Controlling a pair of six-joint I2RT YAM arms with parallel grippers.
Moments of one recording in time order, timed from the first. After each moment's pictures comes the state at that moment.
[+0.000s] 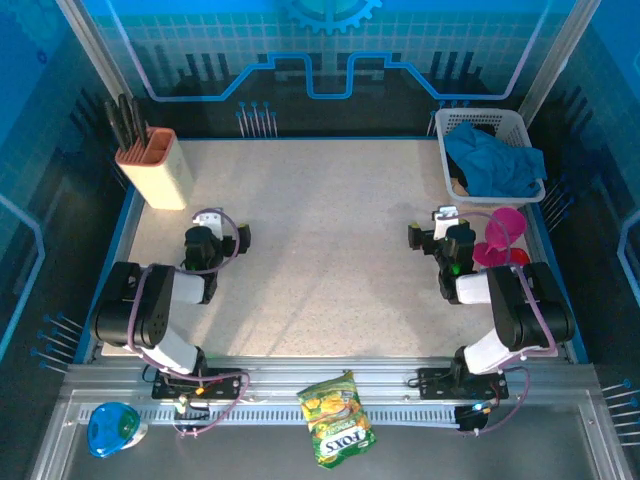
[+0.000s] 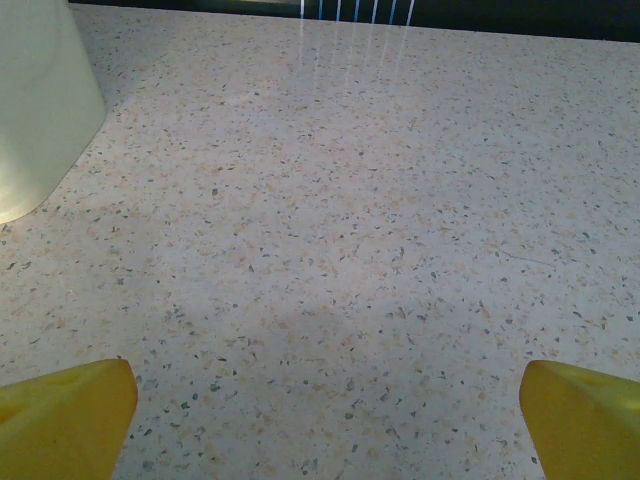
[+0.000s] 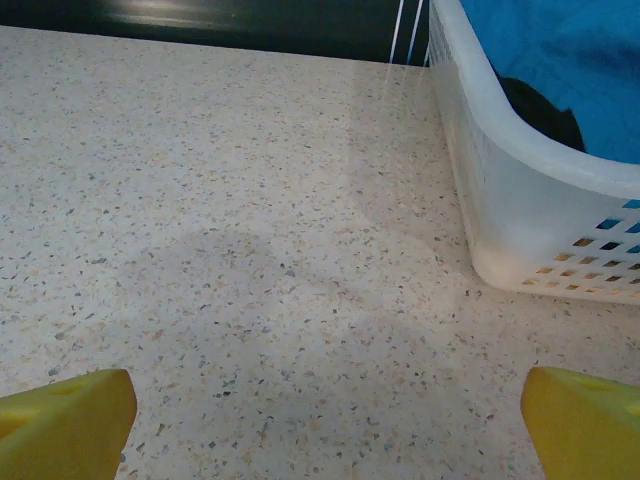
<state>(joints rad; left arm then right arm) -0.01 1.57 0.37 0.80 -0.03 -0.11 0.07 1.55 0.37 0.81 0.08 -0.06</state>
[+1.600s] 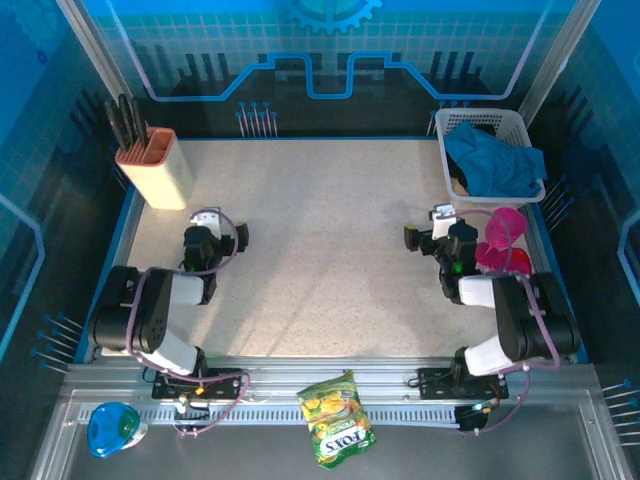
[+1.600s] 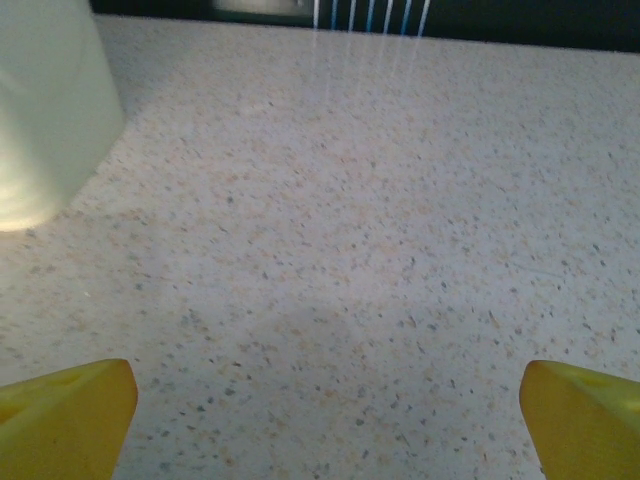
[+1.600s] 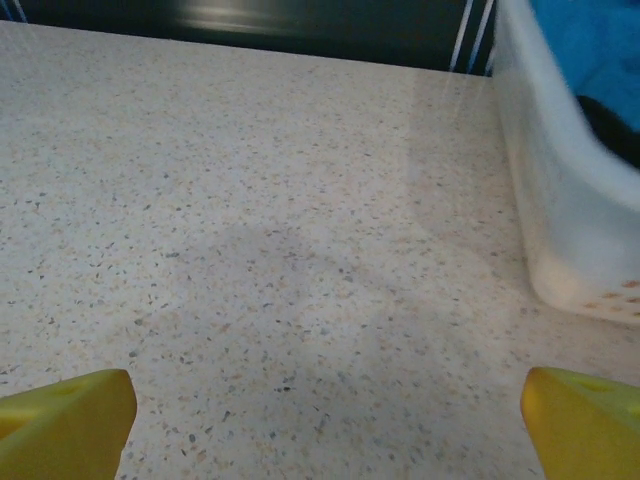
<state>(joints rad) -0.01 1.51 0.36 0.77 -0.08 -0.11 0.07 1.43 0.38 0.69 -0.02 -0.07</state>
